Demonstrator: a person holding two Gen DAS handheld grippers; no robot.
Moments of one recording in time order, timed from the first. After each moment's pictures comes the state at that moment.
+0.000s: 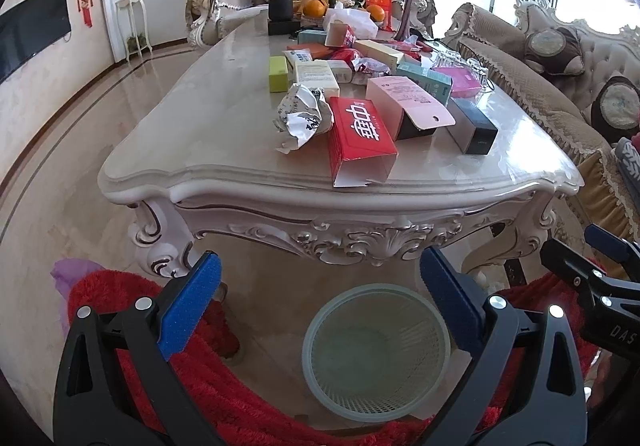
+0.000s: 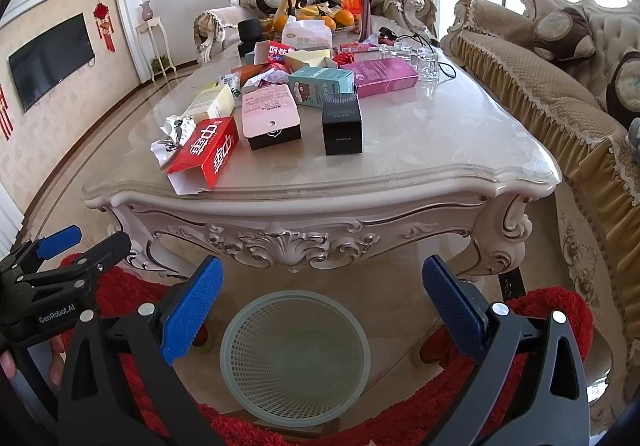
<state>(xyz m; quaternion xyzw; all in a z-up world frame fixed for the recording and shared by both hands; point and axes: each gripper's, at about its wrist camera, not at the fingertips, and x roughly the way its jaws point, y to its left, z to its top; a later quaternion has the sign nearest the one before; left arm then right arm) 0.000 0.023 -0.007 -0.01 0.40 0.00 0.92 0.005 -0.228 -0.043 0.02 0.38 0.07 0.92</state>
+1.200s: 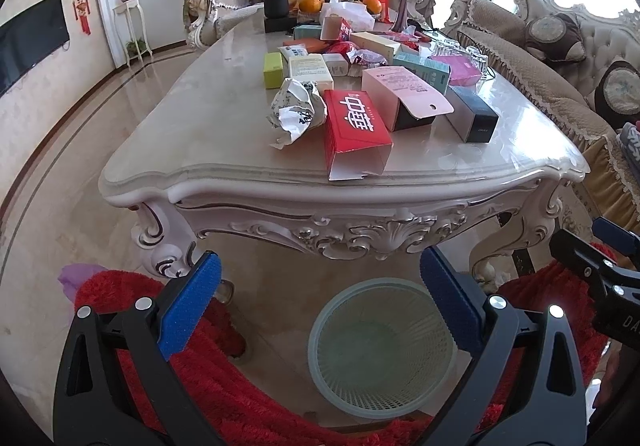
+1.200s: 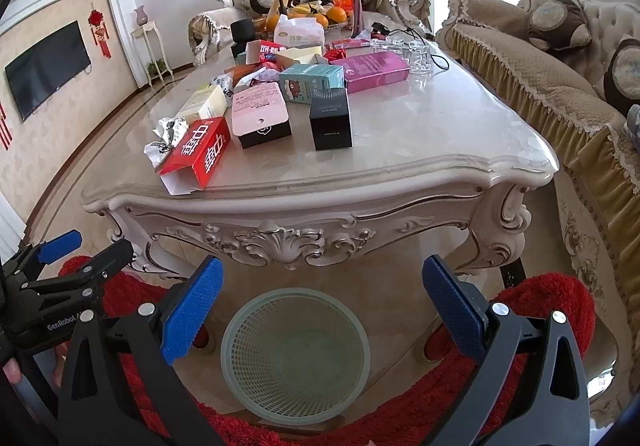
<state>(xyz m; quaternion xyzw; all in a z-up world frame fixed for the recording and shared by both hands) 0.003 0.014 -0.013 0.01 0.41 0.01 0.91 0.004 -0.238 -0.046 0.03 0.38 0.07 0.92</state>
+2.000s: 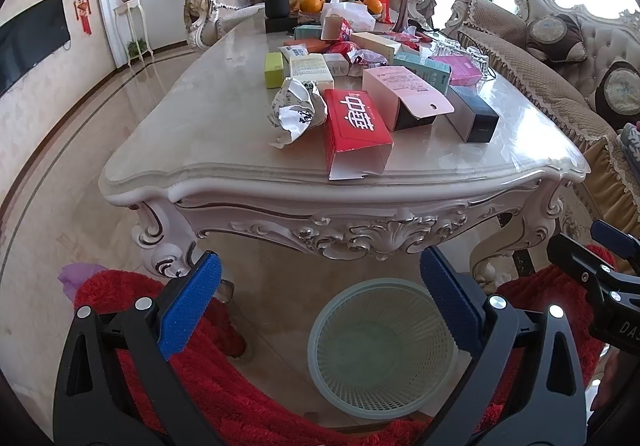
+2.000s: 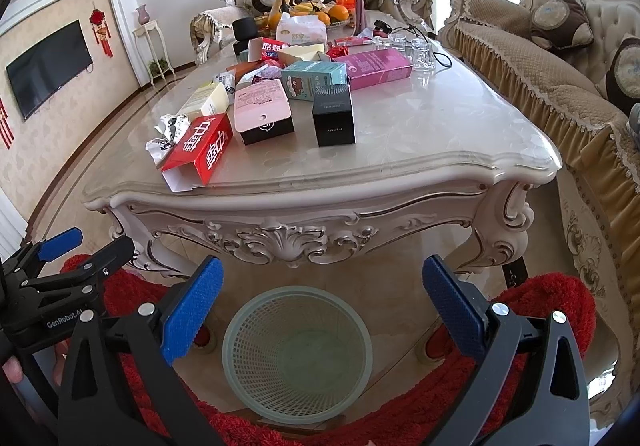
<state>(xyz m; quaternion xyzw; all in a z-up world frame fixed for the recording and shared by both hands) 0.002 0.014 -0.013 0.01 0.41 0.01 0.91 0.003 -0.237 -0.047 0.03 0.38 0.08 0.92</state>
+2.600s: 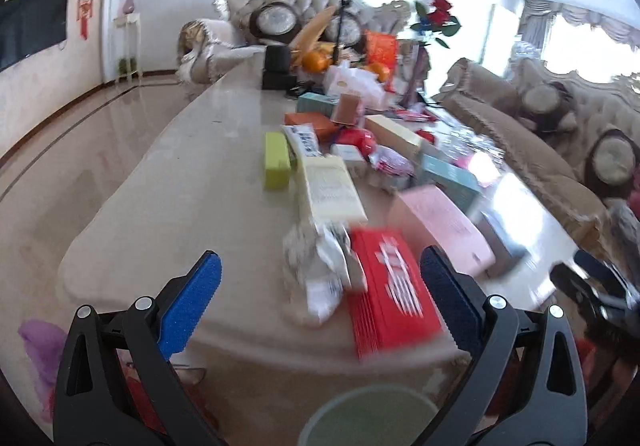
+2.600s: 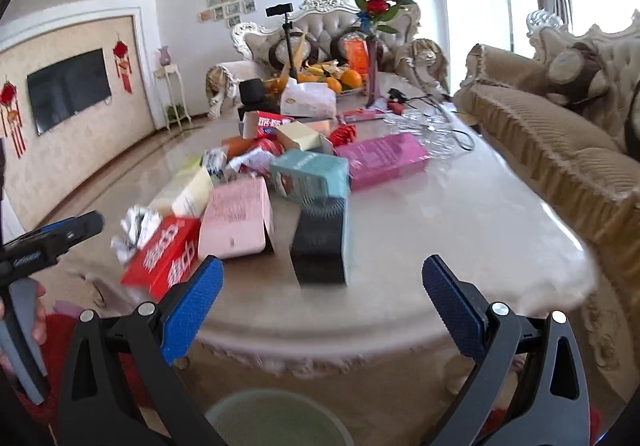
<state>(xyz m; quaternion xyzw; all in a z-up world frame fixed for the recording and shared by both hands) 0.124 0.065 0.009 -0.06 0.32 -0.02 0.94 0.113 -0.245 -0.036 0.03 0.27 0.11 0.96</state>
